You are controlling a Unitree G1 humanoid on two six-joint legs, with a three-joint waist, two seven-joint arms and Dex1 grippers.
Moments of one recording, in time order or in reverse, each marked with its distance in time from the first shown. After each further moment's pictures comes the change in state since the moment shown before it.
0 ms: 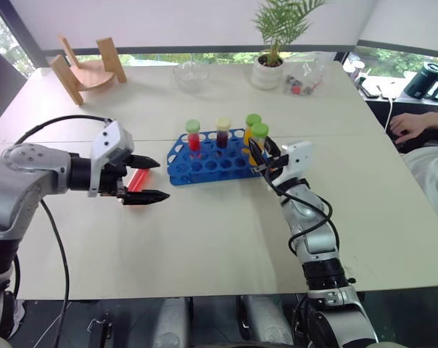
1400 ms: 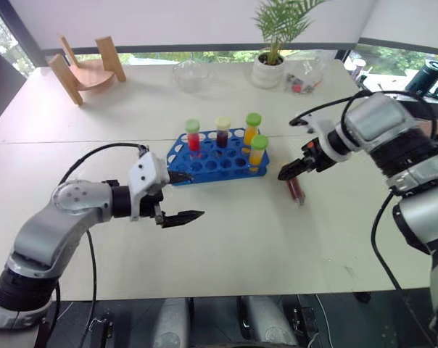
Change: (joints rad) left arm 0.220 -0.220 -0.022 -0.266 0.052 -0.129 0.239; right arm -0.901 -0.624 0.754 0.563 0.132 1.261 0.894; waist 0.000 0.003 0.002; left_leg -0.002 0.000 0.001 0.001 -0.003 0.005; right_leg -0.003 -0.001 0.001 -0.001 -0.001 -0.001
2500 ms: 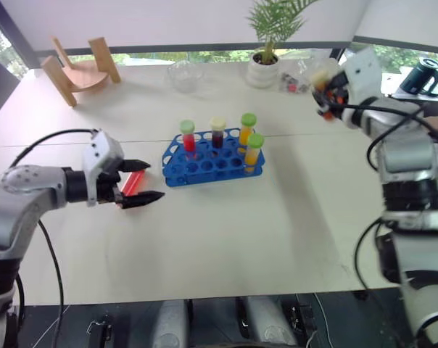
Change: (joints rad) left arm -0.151 0.165 0.108 0.363 -0.042 0.030 -0.165; right arm 0.486 0.312 -0.867 -0.775 -0.177 -0.700 -0.754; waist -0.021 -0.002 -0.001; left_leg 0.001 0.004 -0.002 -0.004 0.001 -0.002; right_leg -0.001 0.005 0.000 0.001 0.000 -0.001
